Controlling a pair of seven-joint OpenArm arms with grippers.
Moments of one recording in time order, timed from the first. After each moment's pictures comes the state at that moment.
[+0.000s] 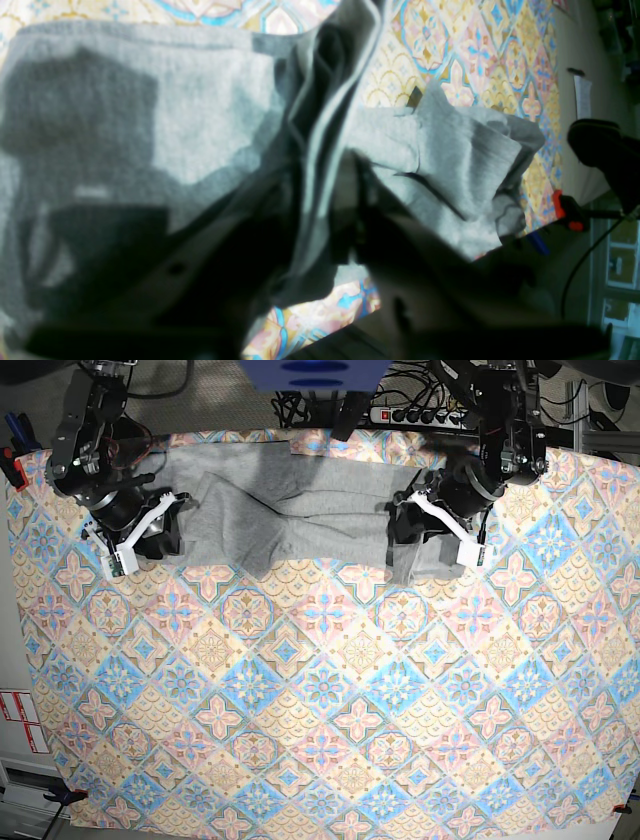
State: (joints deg) left arm 23.1 -8.1 -8.4 104.4 -43.8 -15.6 49.0; right arm -21.6 11.1 20.2 105.1 25.3 32.1 -46.3
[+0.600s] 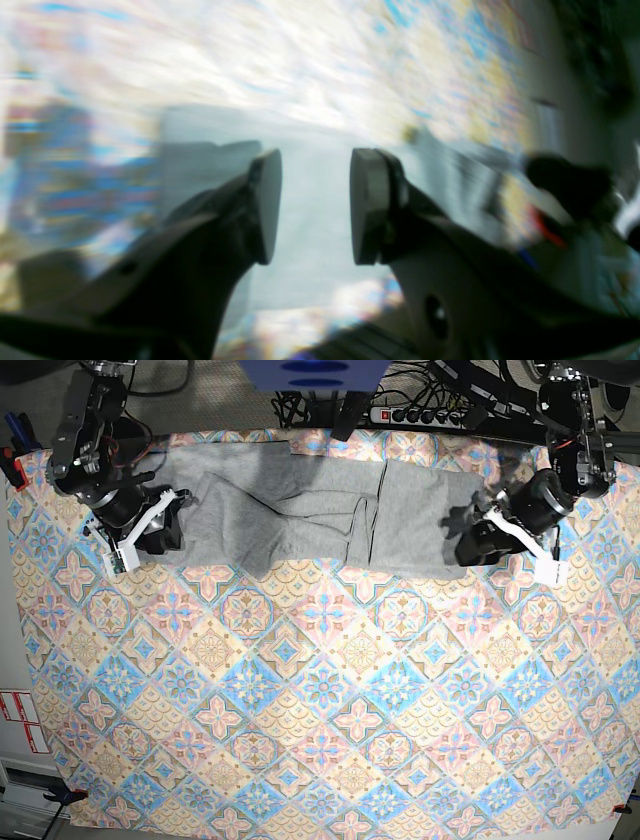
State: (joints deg) left arm 23.4 -20.2 -19.6 106.1 -58.8 -15.7 51.9; right arm -21.7 11.8 20.2 102.6 25.4 32.3 -46.1
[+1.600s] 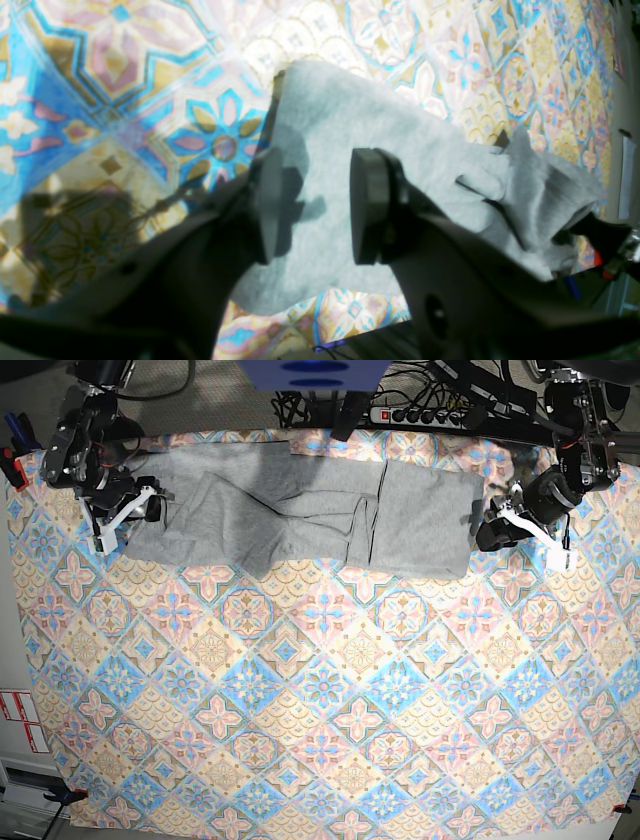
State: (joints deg) left arm 22.9 -19.9 -21.8 97.4 -54.8 -15.9 51.9; right arm -15.5 12.2 26.4 81.2 25.3 32.2 -50.4
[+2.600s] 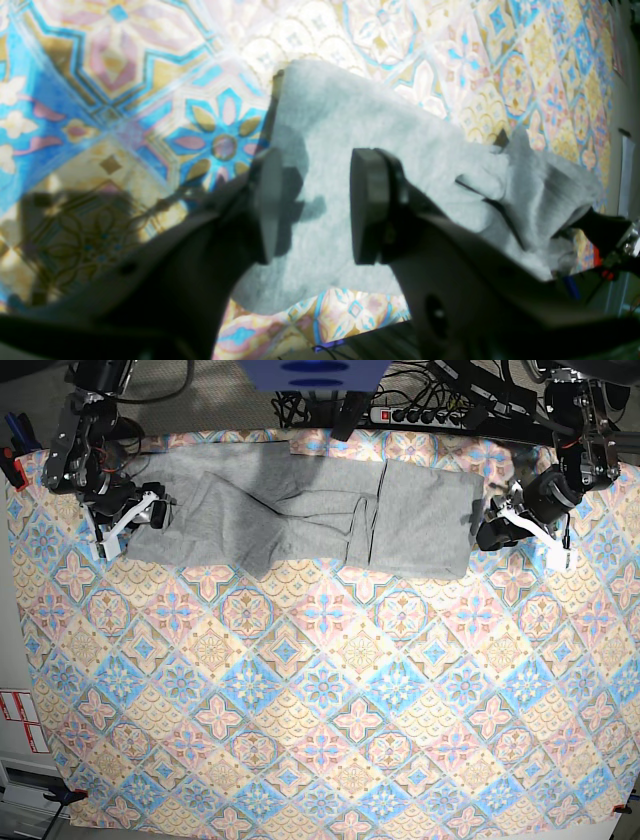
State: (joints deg) left arm 23.0 -19.9 -21.8 97.4 -54.7 -15.9 51.9; right arm -14.9 13.3 25.1 79.0 26.3 32.5 -48.9
